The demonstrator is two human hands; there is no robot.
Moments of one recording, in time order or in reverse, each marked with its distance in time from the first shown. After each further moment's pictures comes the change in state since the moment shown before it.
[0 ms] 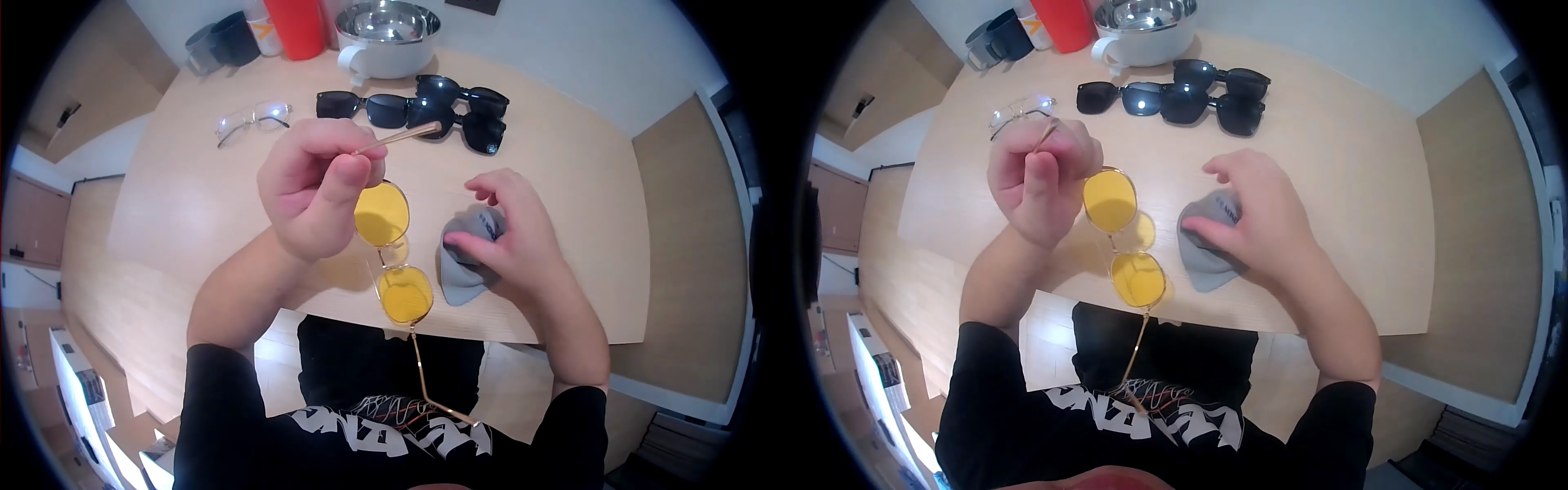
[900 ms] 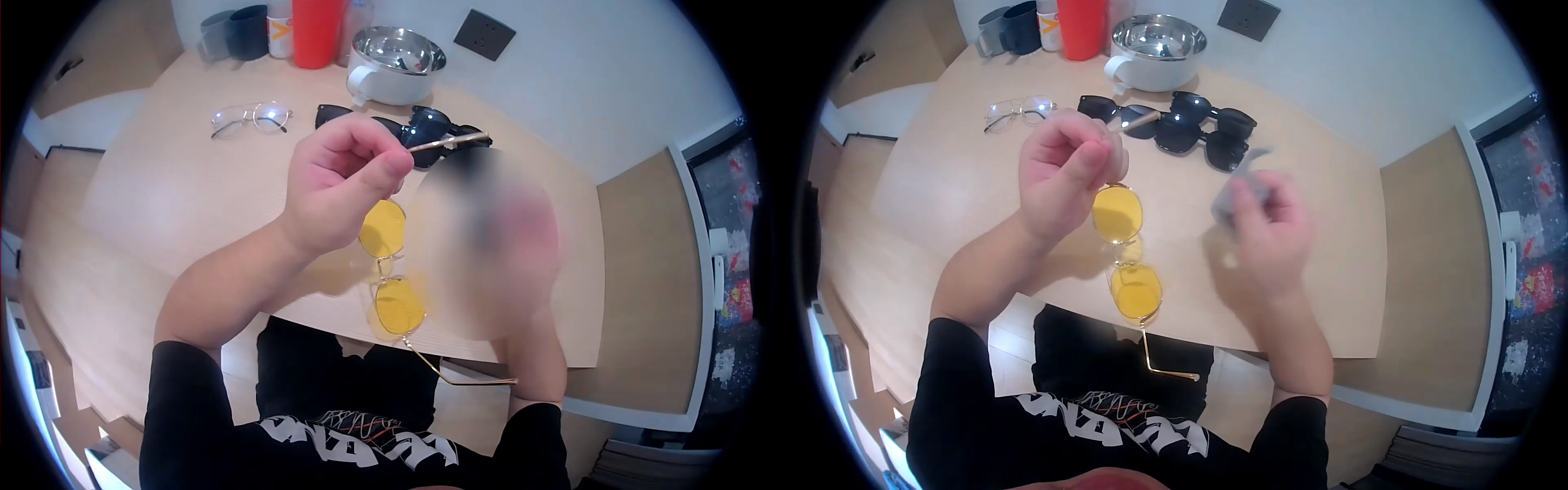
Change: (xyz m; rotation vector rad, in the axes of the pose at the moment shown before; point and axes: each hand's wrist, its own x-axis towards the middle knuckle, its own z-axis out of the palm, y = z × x) left_hand 0.004 -0.004 0.007 -0.325 0.118 -0.208; right_hand -0.001 -0.003 -0.006 0.192 0.221 0.224
